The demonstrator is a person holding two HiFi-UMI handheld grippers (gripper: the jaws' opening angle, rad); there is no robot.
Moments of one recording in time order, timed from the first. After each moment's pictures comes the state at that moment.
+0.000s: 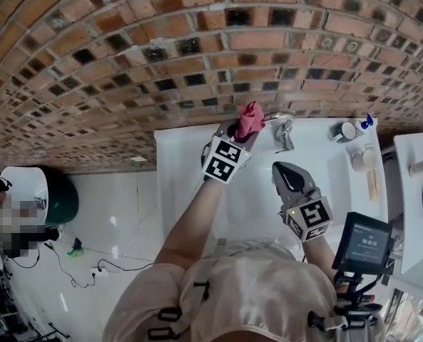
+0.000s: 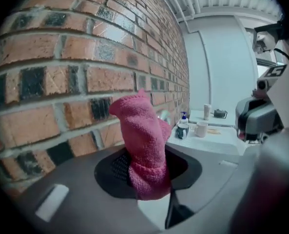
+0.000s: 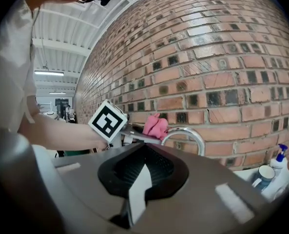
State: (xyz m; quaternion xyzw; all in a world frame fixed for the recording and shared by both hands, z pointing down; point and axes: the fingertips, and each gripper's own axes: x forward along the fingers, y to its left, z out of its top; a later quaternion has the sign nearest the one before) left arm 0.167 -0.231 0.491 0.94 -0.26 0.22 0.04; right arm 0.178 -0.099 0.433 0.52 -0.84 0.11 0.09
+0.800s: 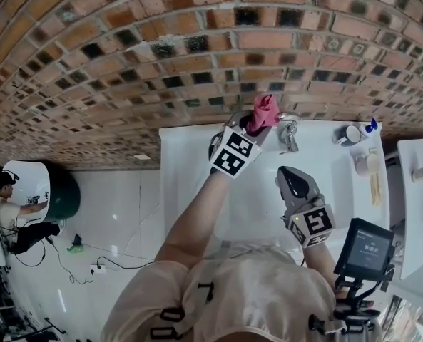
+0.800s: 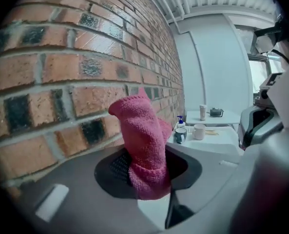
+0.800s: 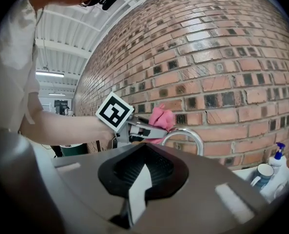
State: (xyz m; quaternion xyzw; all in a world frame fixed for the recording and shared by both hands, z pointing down) left arm 0.189 -0.234 0.457 0.95 -0.24 0.21 0.01; right arm 0.181 -0.089 0.431 0.52 -0.84 0.10 0.07
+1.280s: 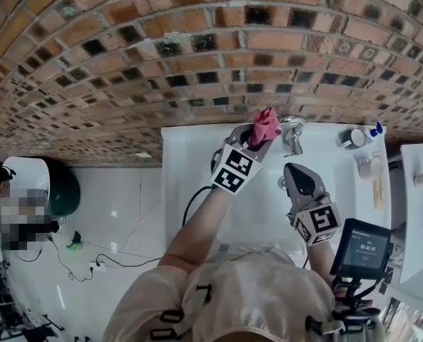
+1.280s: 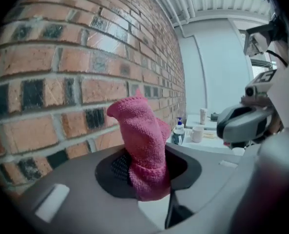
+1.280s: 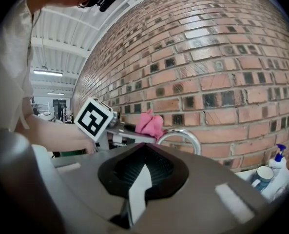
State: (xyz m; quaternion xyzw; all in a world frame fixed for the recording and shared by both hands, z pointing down) left arm 0.178 -0.209 0.470 0.95 -0.25 0.19 0.03; right arm 0.195 -0.103 0.435 0.53 -0.84 0.09 0.08
